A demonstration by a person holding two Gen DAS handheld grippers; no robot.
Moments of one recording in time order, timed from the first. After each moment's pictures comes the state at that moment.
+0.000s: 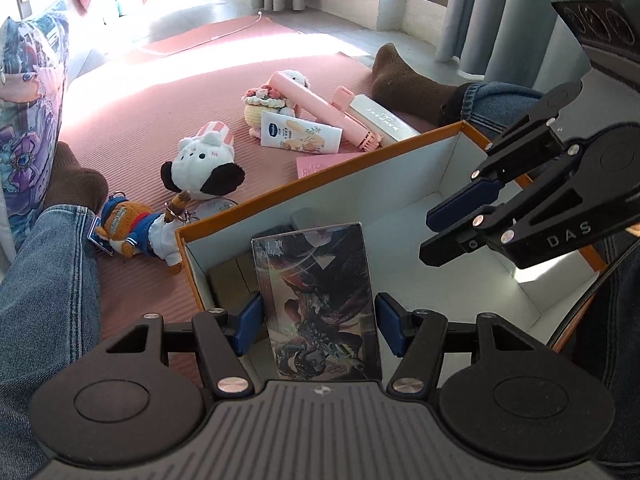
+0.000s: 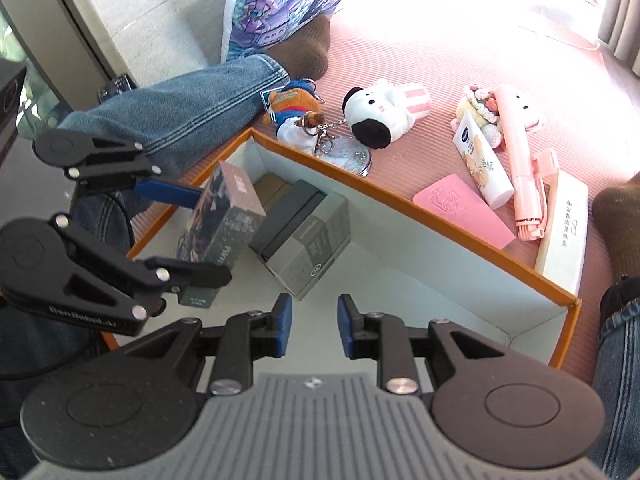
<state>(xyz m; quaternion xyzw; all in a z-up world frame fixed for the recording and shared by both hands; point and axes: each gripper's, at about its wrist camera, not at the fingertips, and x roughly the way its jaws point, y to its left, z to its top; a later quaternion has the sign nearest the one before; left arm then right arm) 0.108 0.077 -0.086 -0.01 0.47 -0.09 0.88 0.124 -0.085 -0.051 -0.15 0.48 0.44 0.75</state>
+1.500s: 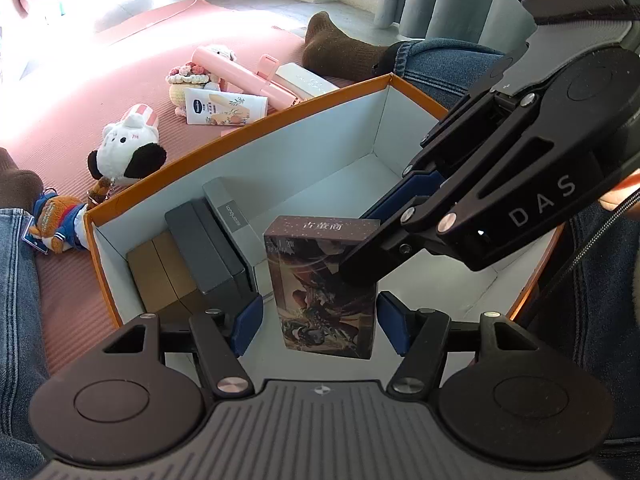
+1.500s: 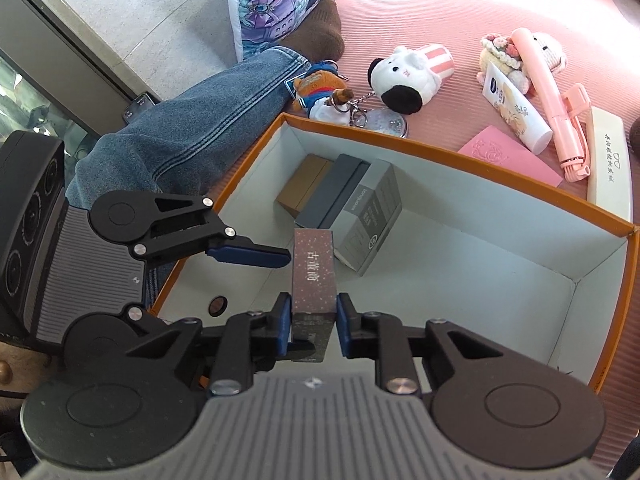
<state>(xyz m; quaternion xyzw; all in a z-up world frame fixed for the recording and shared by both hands) 0.105 0.051 -0.105 -0.01 0.49 -0.16 0.86 0.120 -0.084 -0.061 -0.07 0.54 0.45 0.71</state>
